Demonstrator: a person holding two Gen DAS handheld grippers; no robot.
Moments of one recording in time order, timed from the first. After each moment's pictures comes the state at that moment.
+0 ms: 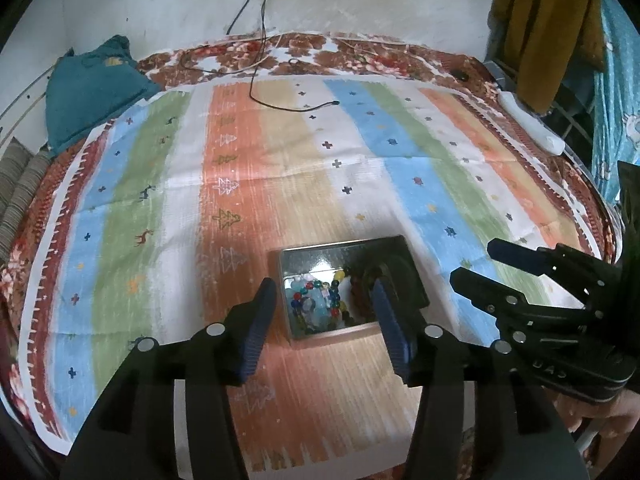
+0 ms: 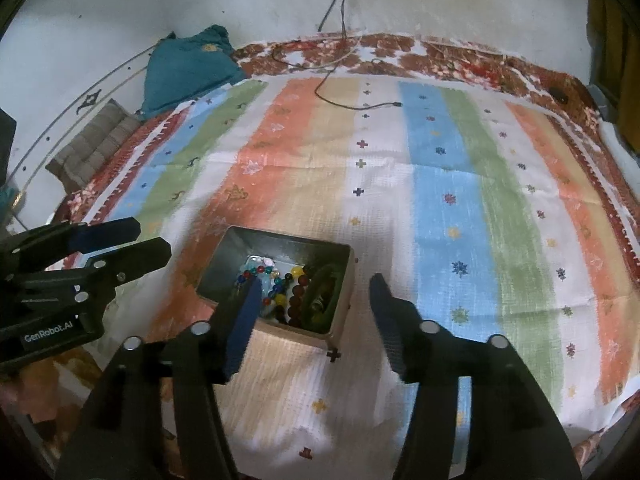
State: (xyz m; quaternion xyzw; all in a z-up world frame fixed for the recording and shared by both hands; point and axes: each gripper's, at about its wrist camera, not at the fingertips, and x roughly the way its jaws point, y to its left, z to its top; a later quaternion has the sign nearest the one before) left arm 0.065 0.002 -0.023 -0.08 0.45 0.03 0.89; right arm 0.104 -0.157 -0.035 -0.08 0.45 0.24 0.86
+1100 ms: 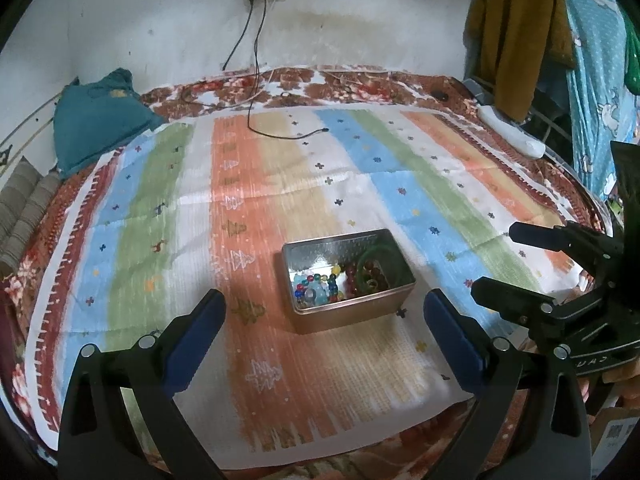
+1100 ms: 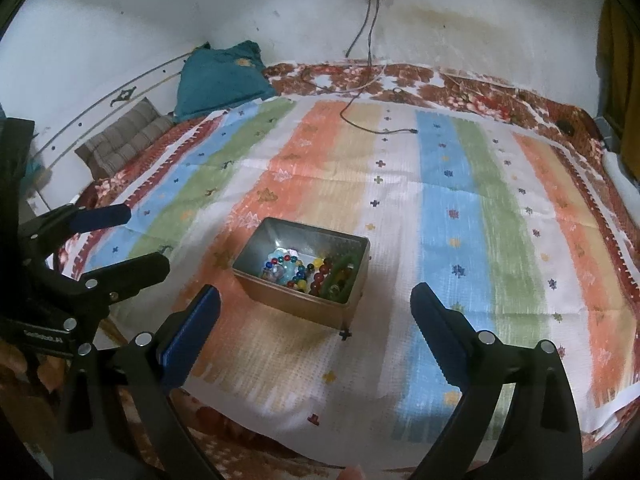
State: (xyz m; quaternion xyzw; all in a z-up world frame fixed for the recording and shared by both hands) left arm 0.006 -0.006 -0.013 -0.05 0.39 0.02 0.92; right arm 0.053 -0.170 -0.014 -0.10 0.40 0.27 0.87
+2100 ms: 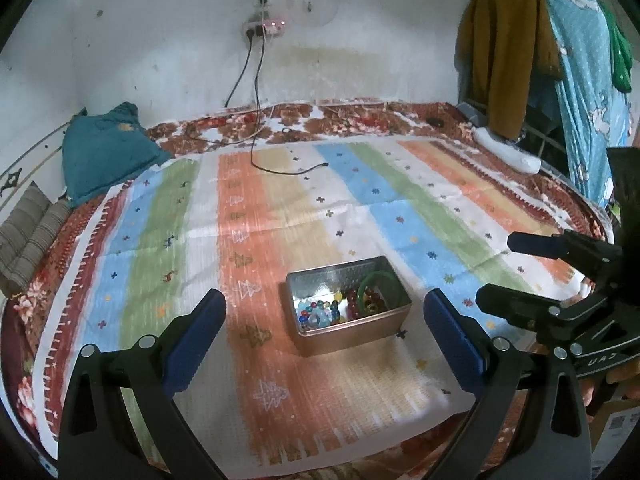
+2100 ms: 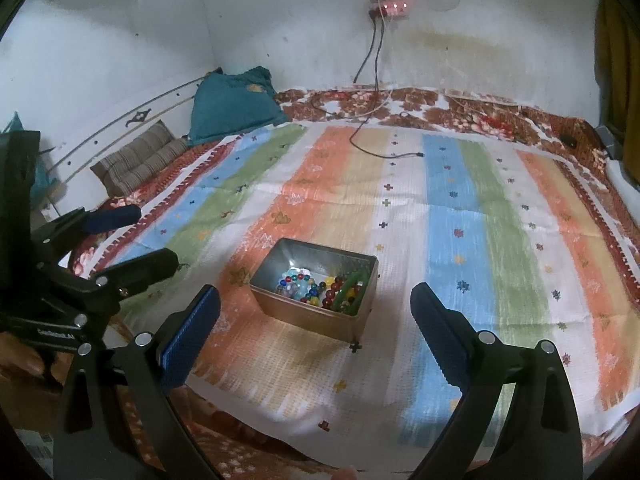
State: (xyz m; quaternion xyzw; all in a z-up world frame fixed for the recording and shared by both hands) left arm -0.014 -0.013 0.001 -0.04 0.33 0.03 0.94; right arm 0.040 -0.180 -0.001 -0.08 0.35 0.30 0.88
